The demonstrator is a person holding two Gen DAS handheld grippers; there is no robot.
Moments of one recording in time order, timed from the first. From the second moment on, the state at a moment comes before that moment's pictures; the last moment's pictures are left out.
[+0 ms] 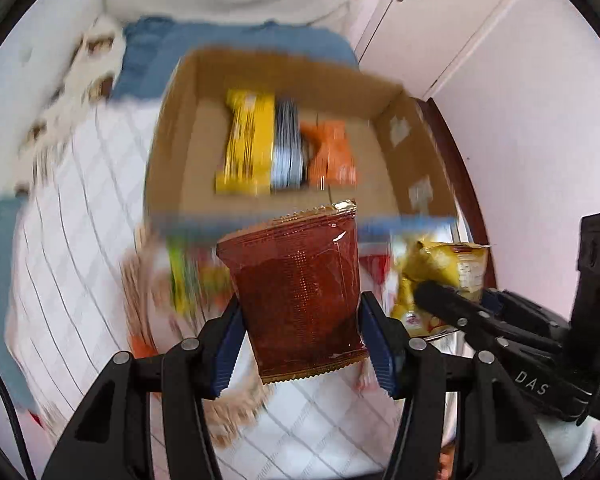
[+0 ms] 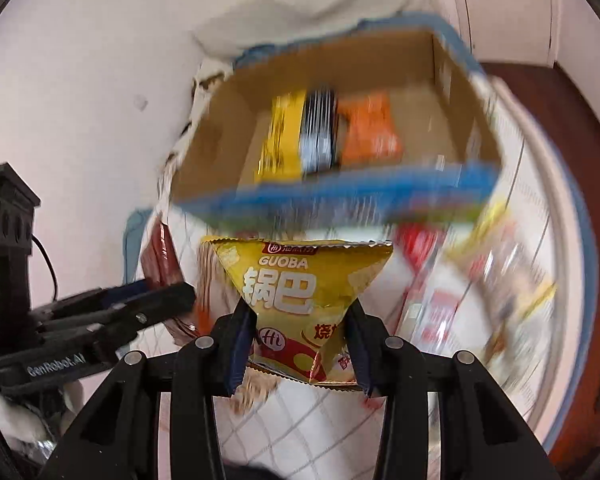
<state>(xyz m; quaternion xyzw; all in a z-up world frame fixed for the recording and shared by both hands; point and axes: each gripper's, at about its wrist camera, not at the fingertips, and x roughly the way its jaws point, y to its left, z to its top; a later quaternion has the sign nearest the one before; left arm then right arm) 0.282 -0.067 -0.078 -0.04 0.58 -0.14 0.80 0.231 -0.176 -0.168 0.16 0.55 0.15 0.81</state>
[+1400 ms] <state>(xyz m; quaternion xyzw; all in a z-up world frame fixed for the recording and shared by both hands) 0.460 -0.063 -0.149 0.01 0.61 -0.04 0.79 0.467 -0.228 -0.207 0.08 0.58 0.04 0.81</state>
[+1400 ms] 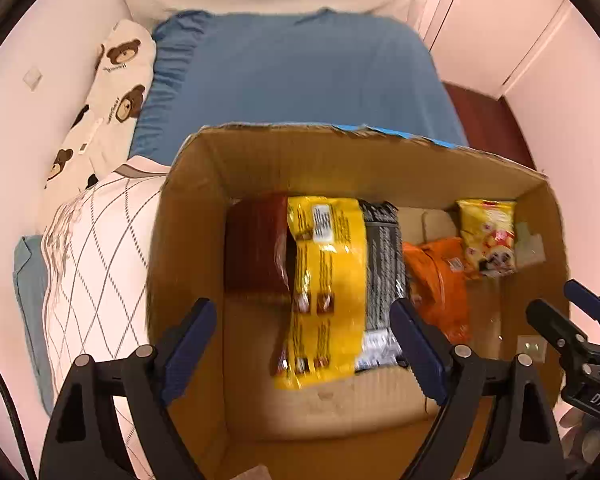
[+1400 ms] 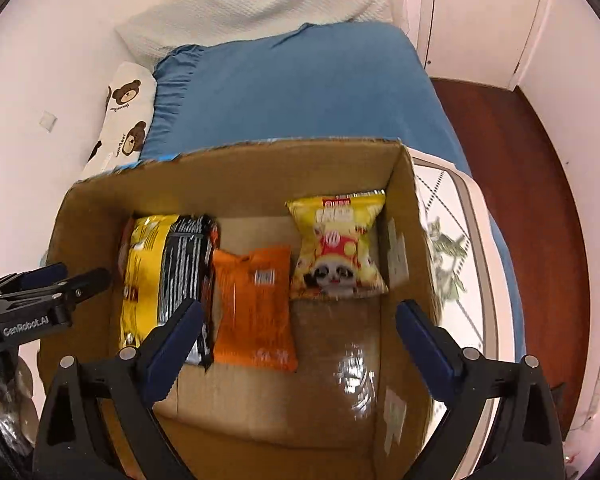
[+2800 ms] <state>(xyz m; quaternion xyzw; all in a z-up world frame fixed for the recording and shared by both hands) 0.209 -0.085 -0.119 0.00 0.55 -0.05 0.84 0.192 -0.271 -0.147 0.16 0.50 0.04 0.85</state>
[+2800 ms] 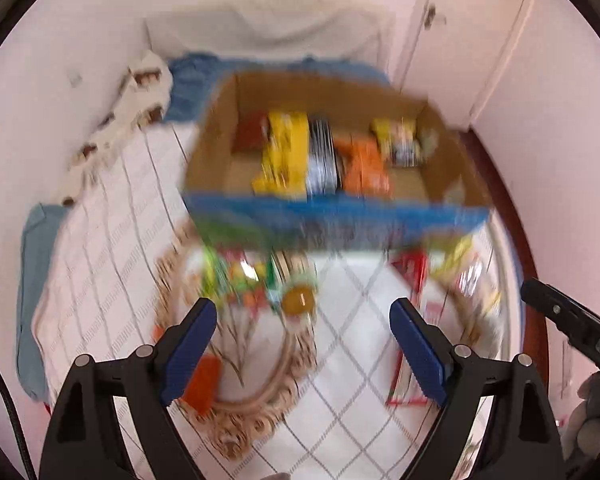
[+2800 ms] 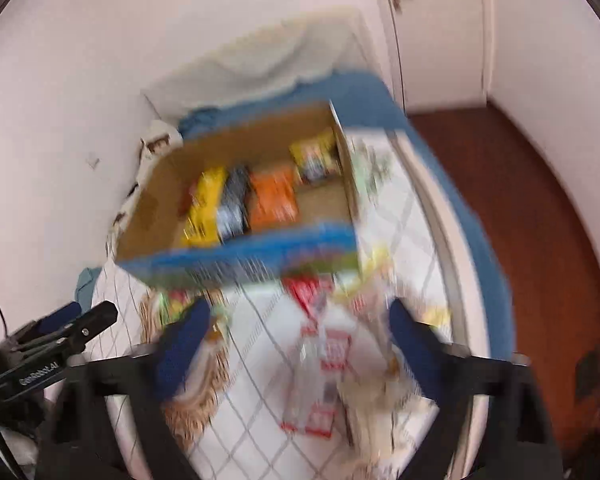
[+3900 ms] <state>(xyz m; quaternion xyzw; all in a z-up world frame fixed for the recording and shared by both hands) 0.215 -0.252 -0.270 0.16 0.70 -0.13 0.69 0.096 -0.313 -0.350 0.21 0.65 0.01 0.73</state>
